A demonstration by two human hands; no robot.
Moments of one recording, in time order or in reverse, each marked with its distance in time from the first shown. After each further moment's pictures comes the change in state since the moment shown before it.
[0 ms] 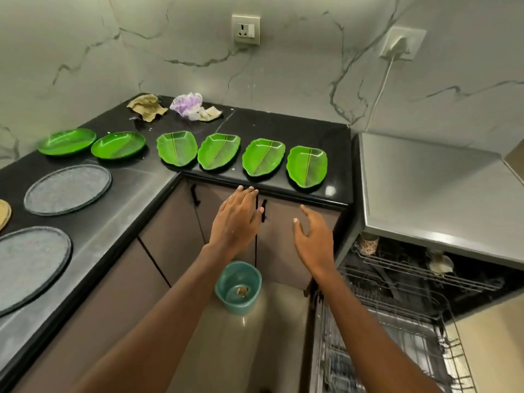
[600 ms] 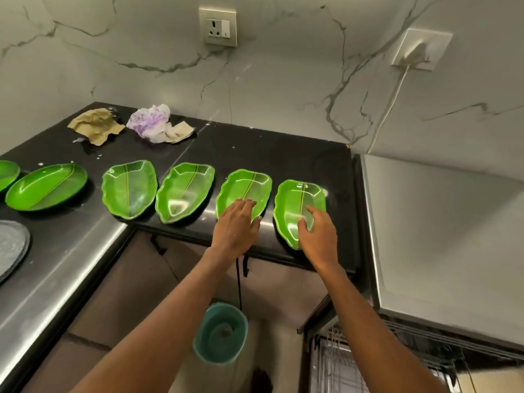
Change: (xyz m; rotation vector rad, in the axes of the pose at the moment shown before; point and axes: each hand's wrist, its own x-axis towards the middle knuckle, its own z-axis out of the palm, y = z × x) left_hand 0.221 -0.045 0.112 0.026 -0.139 -0.038; right_hand 0.240 0.074 0.046 -0.095 0.038 0.148
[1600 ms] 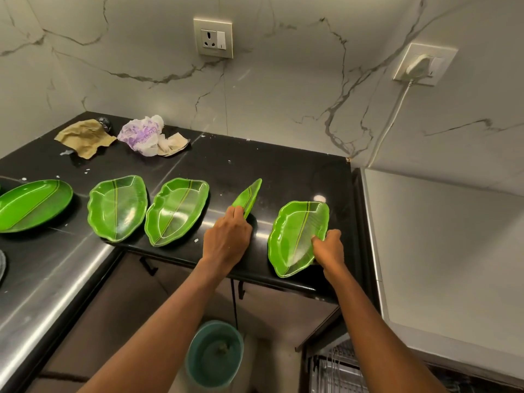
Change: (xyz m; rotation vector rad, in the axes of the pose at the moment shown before) left_hand 0.039 -0.002 -0.005 0.134 0.121 -0.062; right_hand 0.065 0.040 0.015 0.145 -0.099 0.528
